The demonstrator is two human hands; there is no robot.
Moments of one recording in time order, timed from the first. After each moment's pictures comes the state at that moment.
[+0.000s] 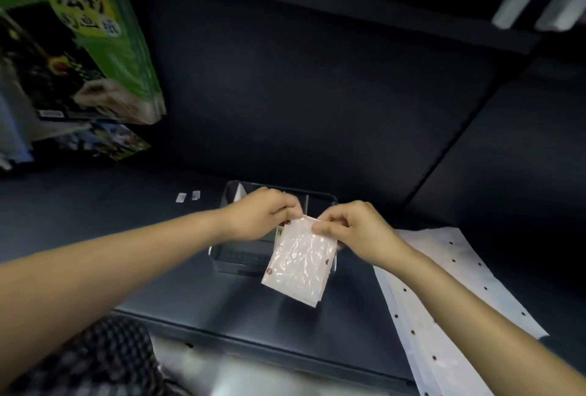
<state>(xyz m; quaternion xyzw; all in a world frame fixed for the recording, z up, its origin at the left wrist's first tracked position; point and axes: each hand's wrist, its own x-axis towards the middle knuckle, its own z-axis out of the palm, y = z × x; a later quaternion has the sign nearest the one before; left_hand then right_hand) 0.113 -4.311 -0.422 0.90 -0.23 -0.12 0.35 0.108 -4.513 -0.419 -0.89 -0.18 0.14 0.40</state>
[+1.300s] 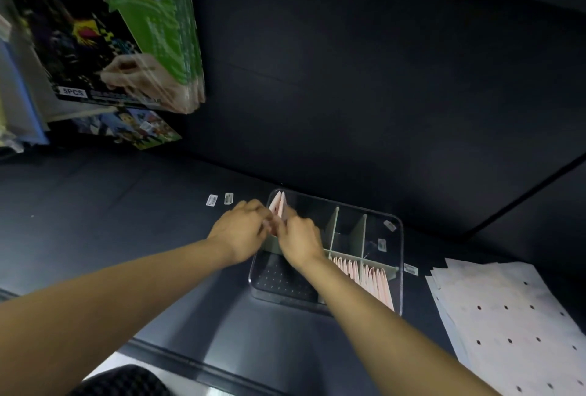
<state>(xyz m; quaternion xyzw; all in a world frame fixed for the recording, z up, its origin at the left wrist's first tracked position) 0.178 -4.194 -0.558 0.98 -0.06 -0.05 0.19 0.205 -4.329 -0.573 -0.95 -0.14 0.10 0.25</state>
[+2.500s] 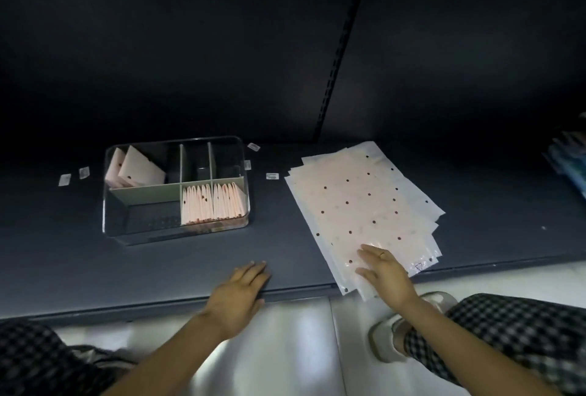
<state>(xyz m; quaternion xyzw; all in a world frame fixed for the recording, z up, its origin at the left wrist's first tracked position) 0.003 -4.432 -0.631 0.93 -0.30 -0.18 0.10 -0.016 -4.761 -0.636 -0.98 0.05 0.10 0.18</state>
